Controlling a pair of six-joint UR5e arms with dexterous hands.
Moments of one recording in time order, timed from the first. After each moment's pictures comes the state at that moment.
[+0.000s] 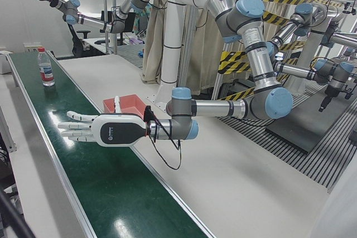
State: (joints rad) left arm -1.17 -1.72 -1.79 -0.01 1.49 0.25; right arm 1.95 -1.50 1.50 -2.62 -1.55 -0.04
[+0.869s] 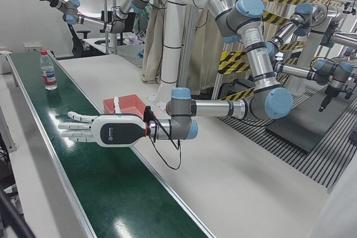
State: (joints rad) left arm -1.17 -1.72 -1.79 0.00 1.49 0.25; right arm 1.95 -1.50 1.50 -2.62 -1.55 -0.04
